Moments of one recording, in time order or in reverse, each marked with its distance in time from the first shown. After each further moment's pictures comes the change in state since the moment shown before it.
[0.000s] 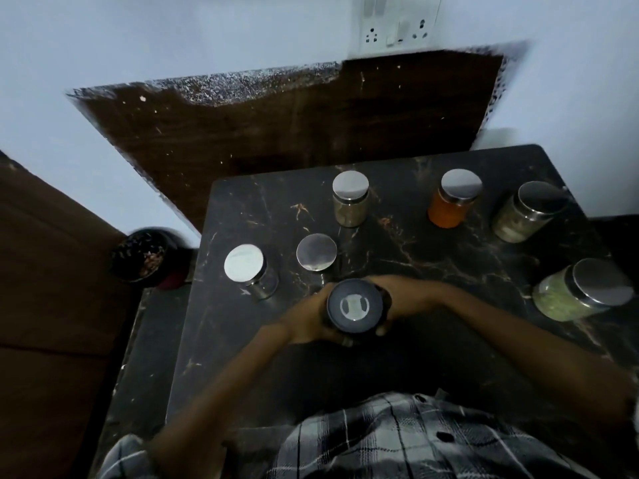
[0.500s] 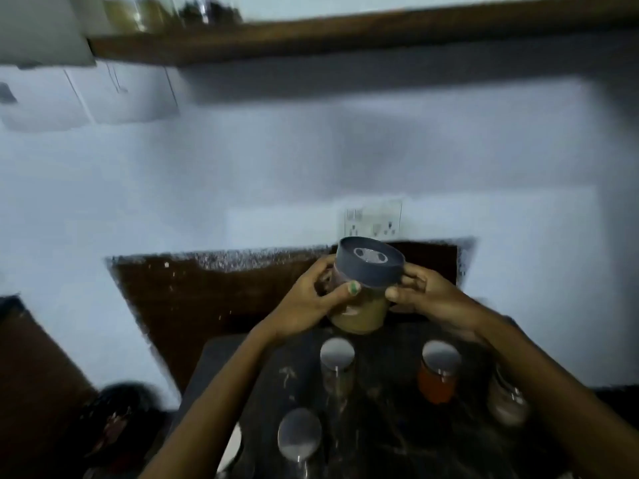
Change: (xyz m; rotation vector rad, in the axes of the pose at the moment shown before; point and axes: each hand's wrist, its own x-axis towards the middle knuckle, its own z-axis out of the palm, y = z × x) left_hand 0.034 0.199 -0.163 -0.302 0.356 0.515; right_hand -0.094 -0.065 -0.198 0.646 0.620 -0.481
